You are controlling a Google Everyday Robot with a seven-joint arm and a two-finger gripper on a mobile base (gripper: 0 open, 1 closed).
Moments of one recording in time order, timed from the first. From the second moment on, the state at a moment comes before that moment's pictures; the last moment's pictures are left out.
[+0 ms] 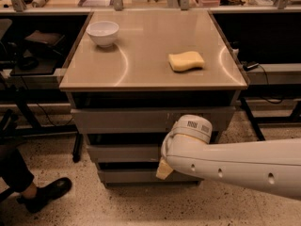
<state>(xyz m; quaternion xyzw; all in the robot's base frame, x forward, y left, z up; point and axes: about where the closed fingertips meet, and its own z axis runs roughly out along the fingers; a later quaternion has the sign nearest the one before) 0.513 -0.072 0.617 -0.54 0.80 -0.11 0.23</state>
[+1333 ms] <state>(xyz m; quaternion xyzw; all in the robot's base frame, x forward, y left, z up) 0.550 -0.111 0.509 -0.45 0.87 -0.09 0.20</state>
